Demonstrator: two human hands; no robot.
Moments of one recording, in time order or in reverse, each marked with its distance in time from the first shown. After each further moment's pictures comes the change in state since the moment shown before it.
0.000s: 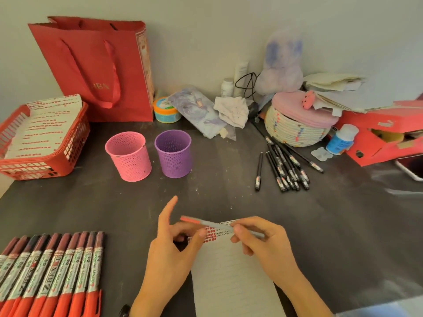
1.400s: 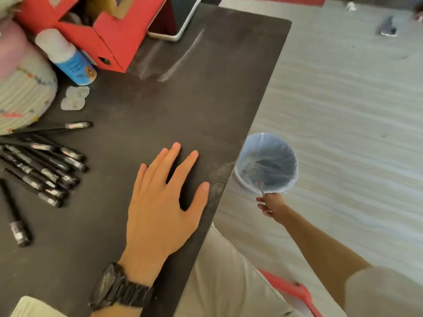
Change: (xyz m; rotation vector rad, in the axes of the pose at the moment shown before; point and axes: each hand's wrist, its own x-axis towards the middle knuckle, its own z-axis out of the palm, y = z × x) left_hand 0.015 0.114 0.281 0.571 -0.839 0.824; right_hand -0.192 0.318 -0.203 0.657 1.137 1.110
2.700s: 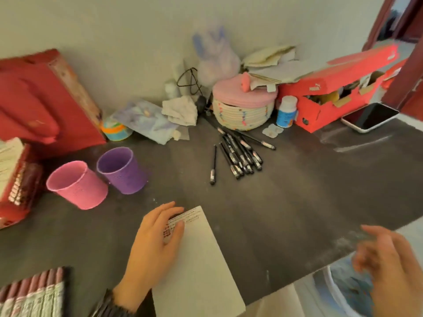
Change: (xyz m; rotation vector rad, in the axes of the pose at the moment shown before) left_hand -0.235 -0.096 -0.080 -0.098 0.499 -0.710; right_hand -0.288 -0.079 0.045 0.046 -0.337 -1.182
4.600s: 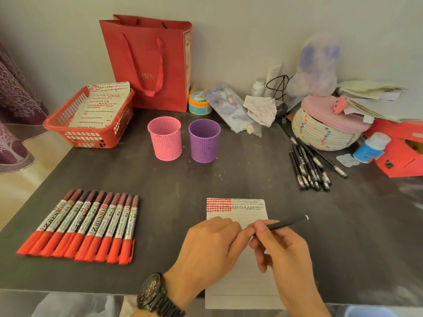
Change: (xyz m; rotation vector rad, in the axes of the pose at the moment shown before) left_hand -0.069 0.020 -0.020 0.068 0.236 0.199; right_hand -0.113 -0.049 0.166 0.052 -0.853 0.225
